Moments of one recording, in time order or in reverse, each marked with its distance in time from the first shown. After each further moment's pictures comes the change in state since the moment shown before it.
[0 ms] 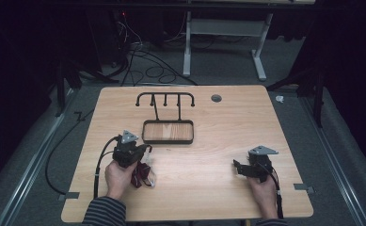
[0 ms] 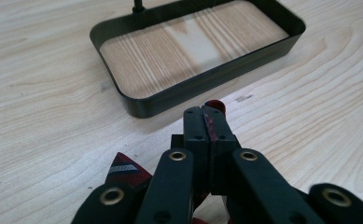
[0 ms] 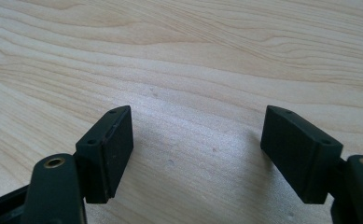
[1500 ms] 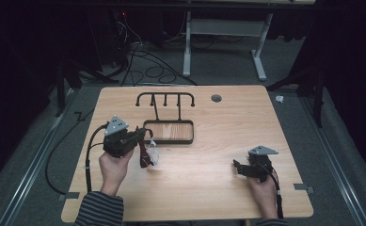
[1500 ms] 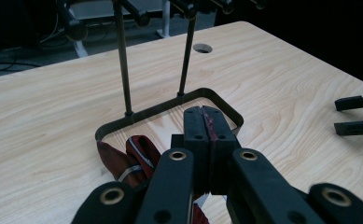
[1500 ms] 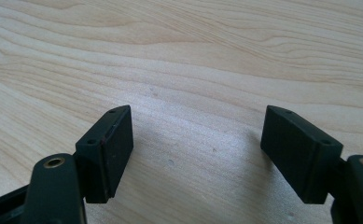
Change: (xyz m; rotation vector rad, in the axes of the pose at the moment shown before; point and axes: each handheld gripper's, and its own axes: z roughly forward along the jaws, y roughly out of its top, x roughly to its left) left arm -0.012 0.049 -0.059 -0.234 -0.063 0.020; right arm 0.000 0.000 0.000 -0.001 -0.003 0.003
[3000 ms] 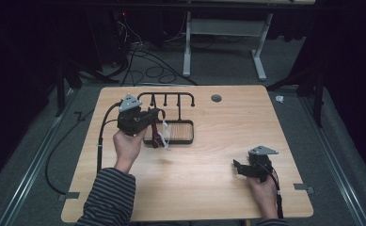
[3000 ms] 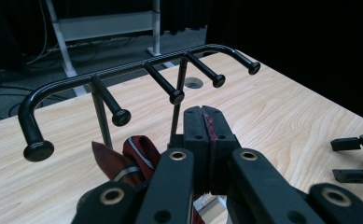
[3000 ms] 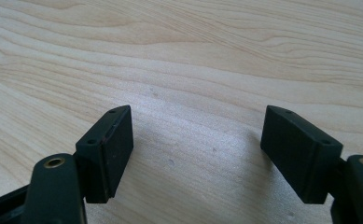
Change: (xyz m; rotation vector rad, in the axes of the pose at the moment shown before) left arm 0.000 0.053 0.041 -0.040 -0.037 0.019; right arm 0.000 0.000 0.000 -0.001 0.001 -0.002
